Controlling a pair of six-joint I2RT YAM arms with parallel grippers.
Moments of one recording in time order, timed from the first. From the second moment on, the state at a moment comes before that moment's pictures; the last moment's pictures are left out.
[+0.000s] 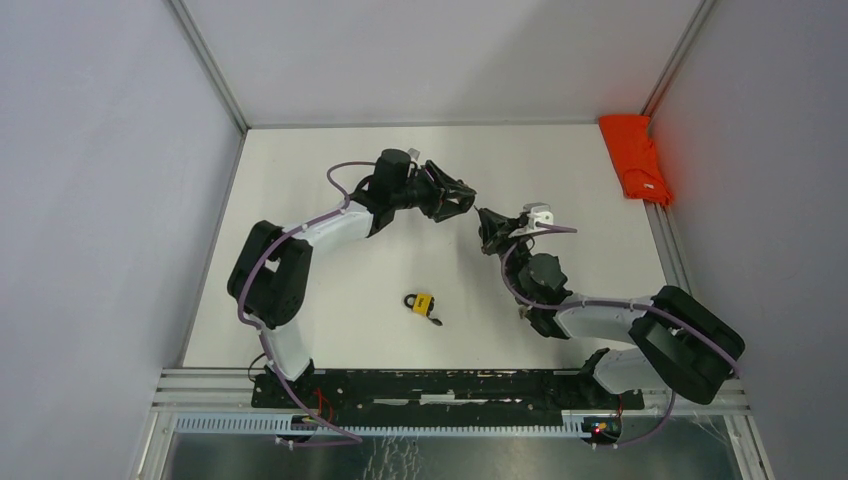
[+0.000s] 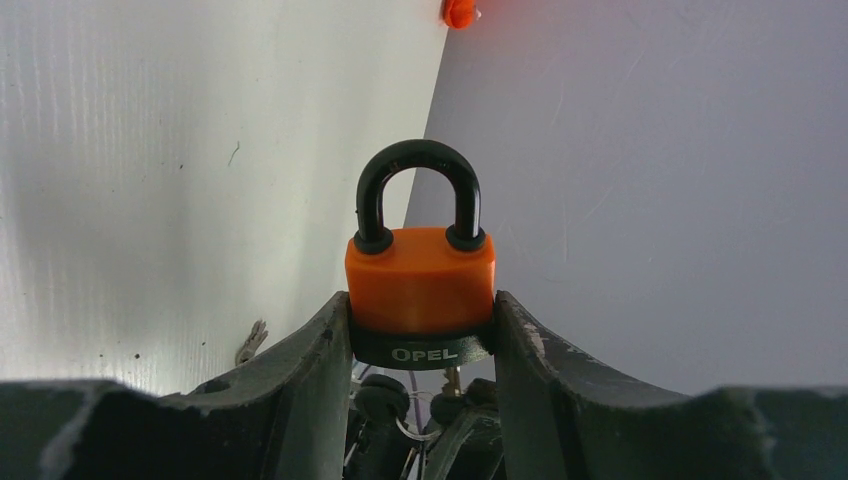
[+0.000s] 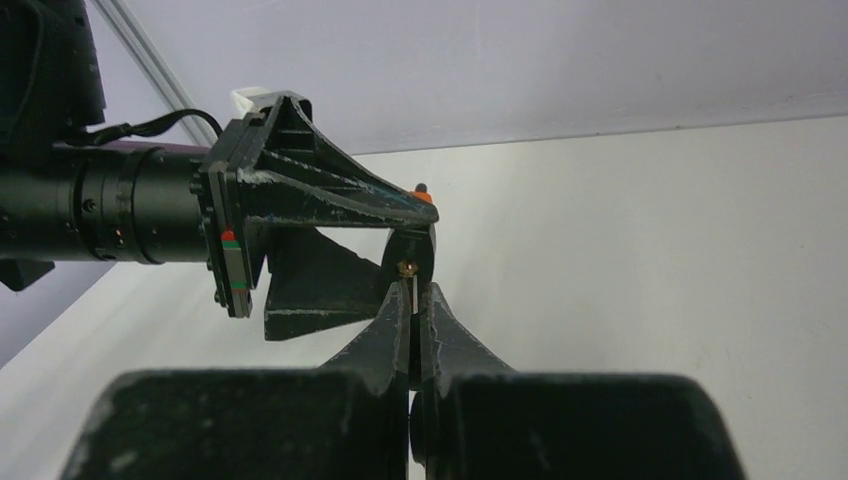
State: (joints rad) left arm -0.54 1.81 1.21 0.16 0.51 -1.37; right arm 0.80 1.34 0.36 1.20 0.48 0.20
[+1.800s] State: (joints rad) left arm -0.55 1.81 1.18 0.24 0.55 -1.41; right arm 0.85 1.44 0.40 1.28 0.59 0.14
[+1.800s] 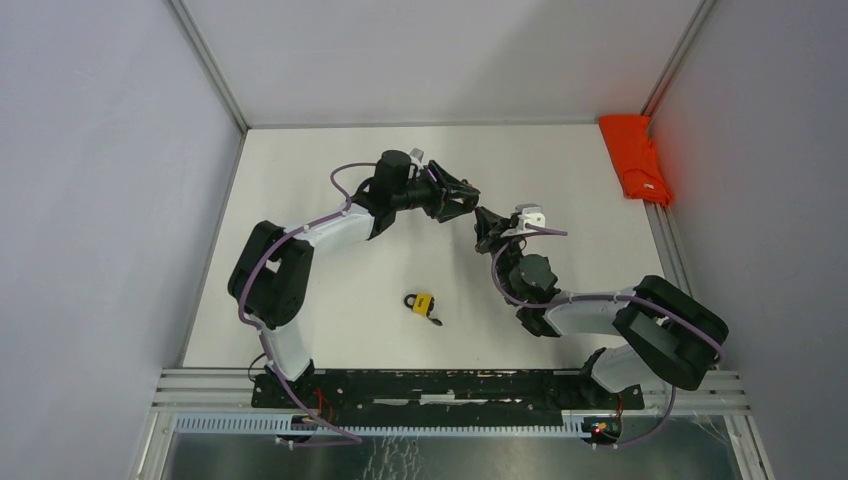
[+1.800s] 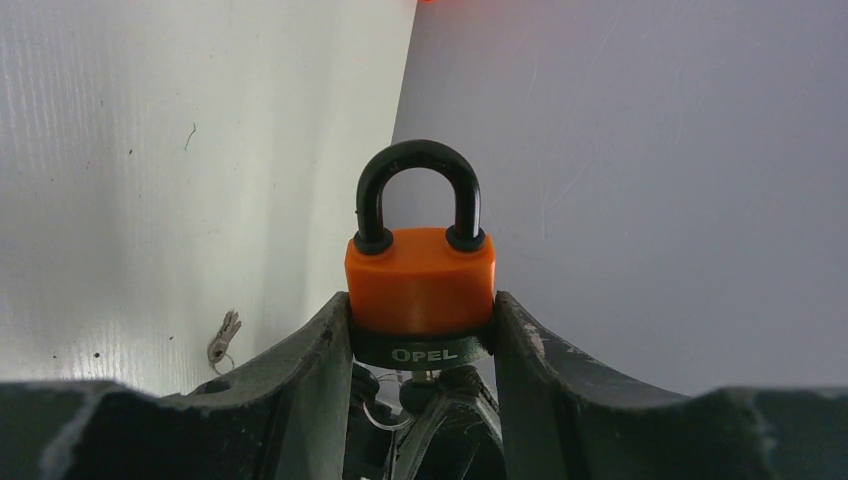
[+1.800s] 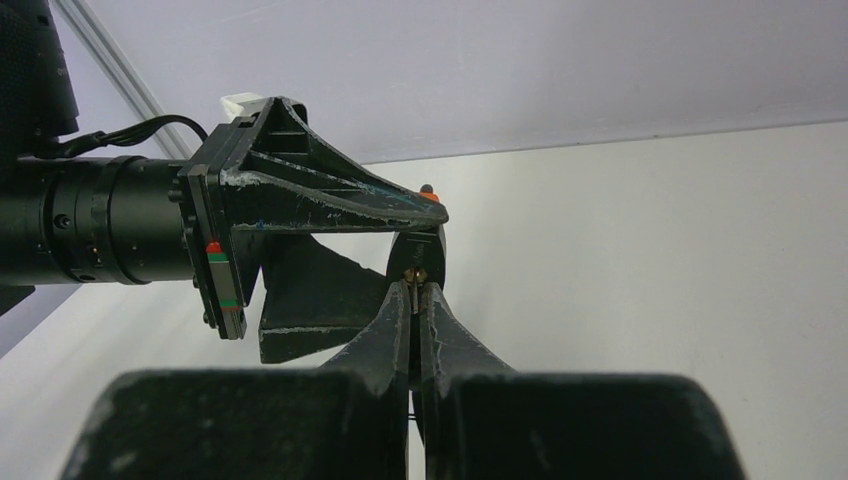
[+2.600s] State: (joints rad) left arm -0.39 1.54 1.18 -0.14 0.25 -1.09; right arm 0.72 1.13 0.33 0.54 0.25 0.50
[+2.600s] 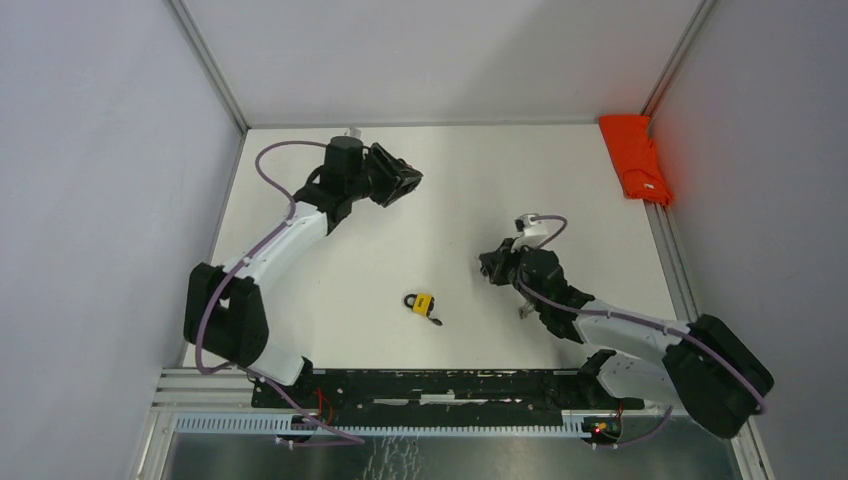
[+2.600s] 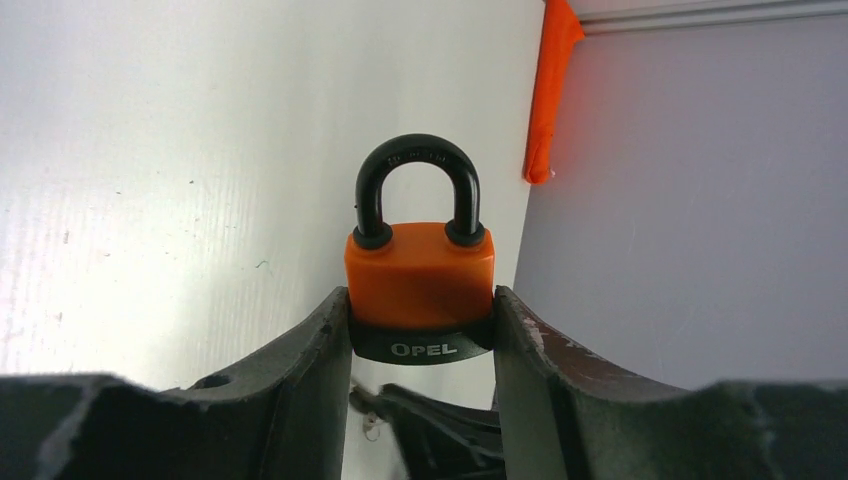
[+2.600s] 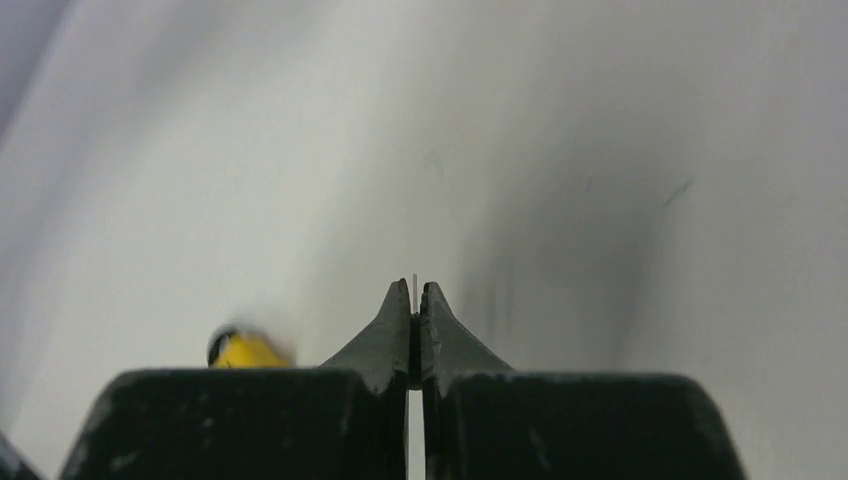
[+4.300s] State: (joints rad) left arm -0.37 1.46 1.14 -0.19 0.21 -0.97; right arm 0.86 1.41 0.72 -0.27 0.21 0.05
